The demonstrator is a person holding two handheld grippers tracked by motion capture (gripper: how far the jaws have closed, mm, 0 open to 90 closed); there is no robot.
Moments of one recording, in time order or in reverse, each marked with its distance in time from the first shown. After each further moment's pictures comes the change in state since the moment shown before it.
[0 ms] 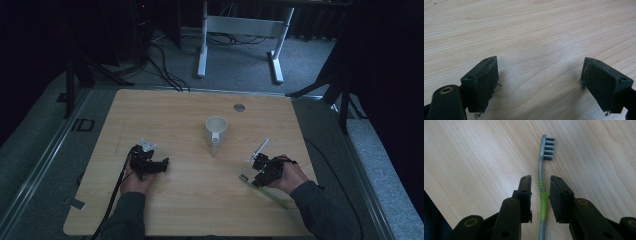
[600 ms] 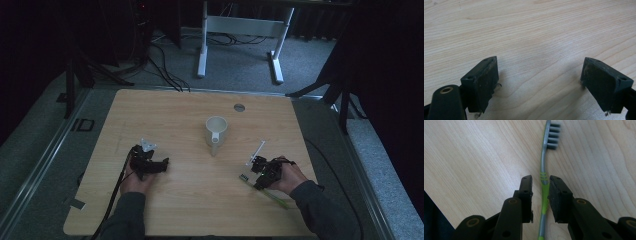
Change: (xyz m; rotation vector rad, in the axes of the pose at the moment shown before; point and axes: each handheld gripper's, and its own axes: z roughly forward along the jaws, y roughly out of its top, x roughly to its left) left arm 0.000 0.000 0.000 0.000 0.000 0.000; right arm 0.001 0.001 0.007 0.082 -0.001 -0.021
